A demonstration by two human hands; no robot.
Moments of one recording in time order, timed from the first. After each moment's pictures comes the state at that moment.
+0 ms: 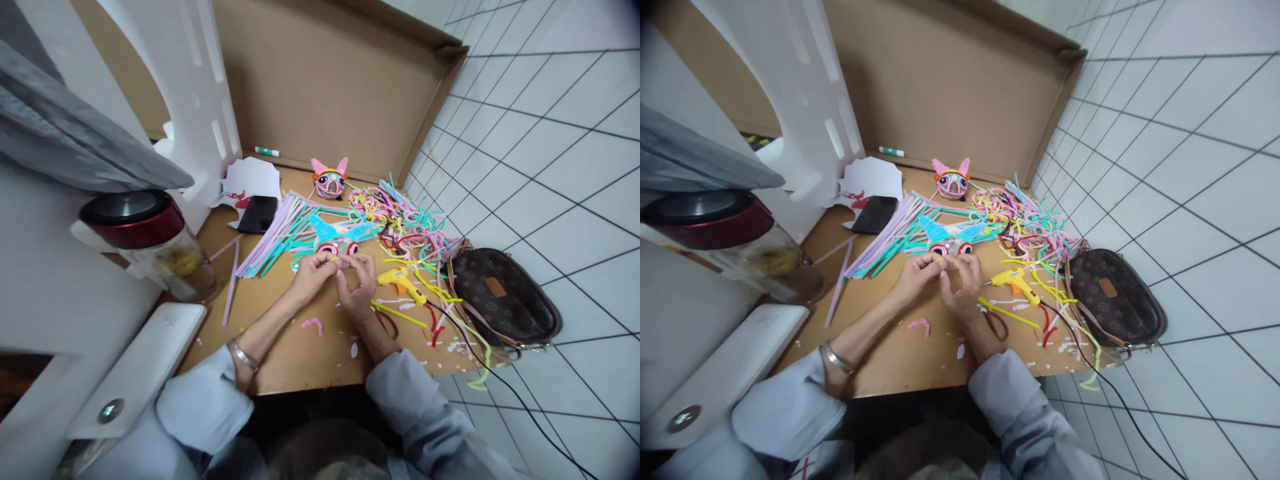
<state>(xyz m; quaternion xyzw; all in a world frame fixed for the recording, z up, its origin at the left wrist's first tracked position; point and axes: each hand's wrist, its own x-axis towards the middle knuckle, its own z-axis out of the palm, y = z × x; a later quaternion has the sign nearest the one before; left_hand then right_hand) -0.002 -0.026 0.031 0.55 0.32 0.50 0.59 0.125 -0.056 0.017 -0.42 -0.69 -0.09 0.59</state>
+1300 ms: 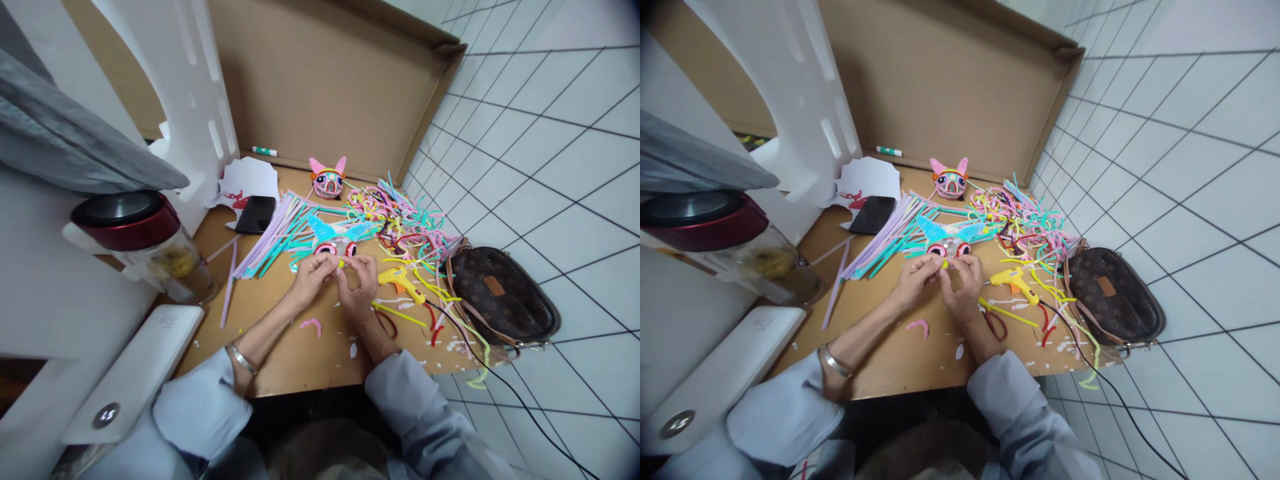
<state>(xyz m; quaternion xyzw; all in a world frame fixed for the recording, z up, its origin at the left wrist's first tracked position) 0.000 -0.029 0.032 0.54 0.30 0.51 0.60 0.126 -0.055 0.016 -0.43 -0.67 -0.11 0.60</state>
